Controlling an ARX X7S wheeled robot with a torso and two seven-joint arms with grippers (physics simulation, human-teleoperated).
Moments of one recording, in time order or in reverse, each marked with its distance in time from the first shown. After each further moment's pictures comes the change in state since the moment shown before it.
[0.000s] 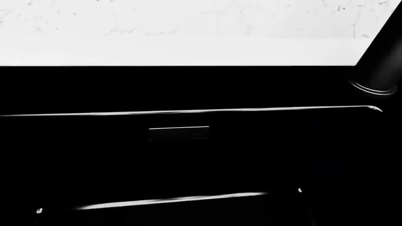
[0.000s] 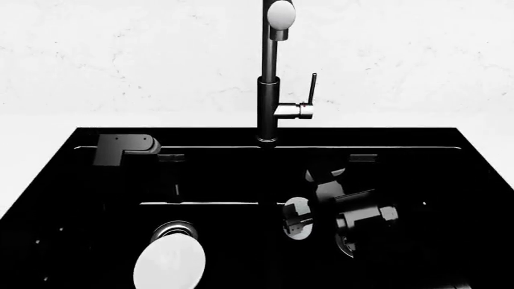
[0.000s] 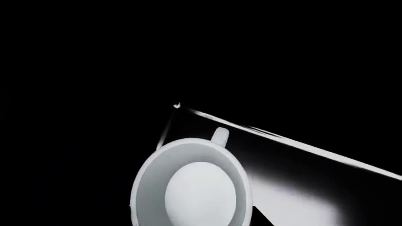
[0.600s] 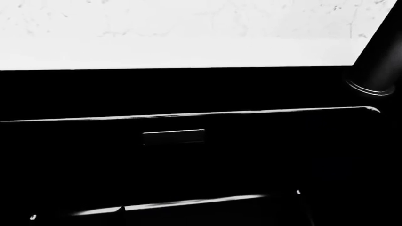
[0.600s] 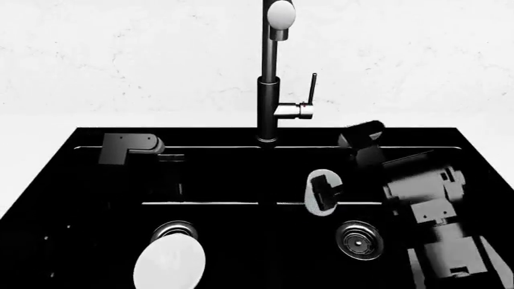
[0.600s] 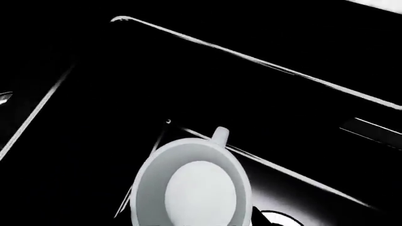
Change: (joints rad) left arm -0.017 0.008 0.031 -0.035 0.017 0.032 0.017; right arm -0.063 0.246 -0.042 -0.832 -0.008 0.622 -0.231
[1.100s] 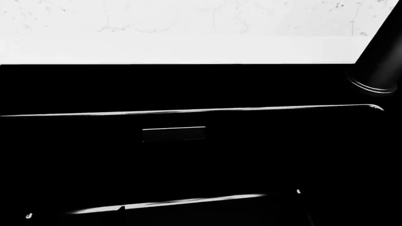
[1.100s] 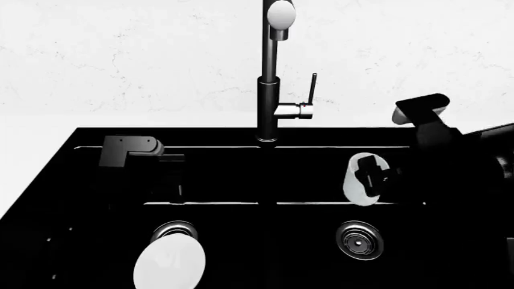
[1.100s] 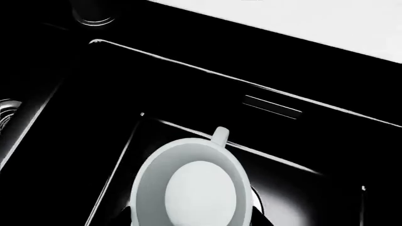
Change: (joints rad) left arm 0.012 -0.001 0.006 -0.022 0.004 0.033 0.016; right arm 0.146 0.321 -0.079 -0.281 0.513 0.308 0.249
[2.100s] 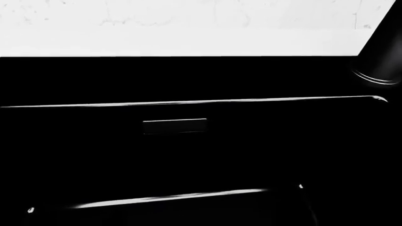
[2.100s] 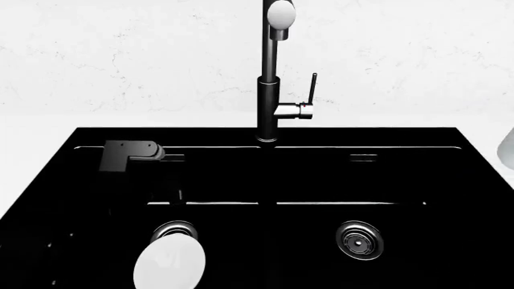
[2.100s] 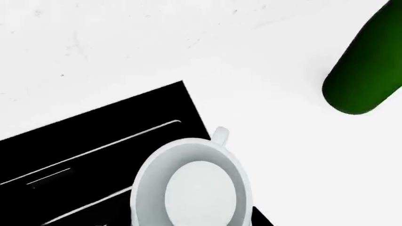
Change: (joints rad) left arm 0.026 -0.007 0.007 0.014 -0.006 0.013 -0.012; right arm 0.461 0.384 -0.199 0.459 0.593 -0.136 0.701
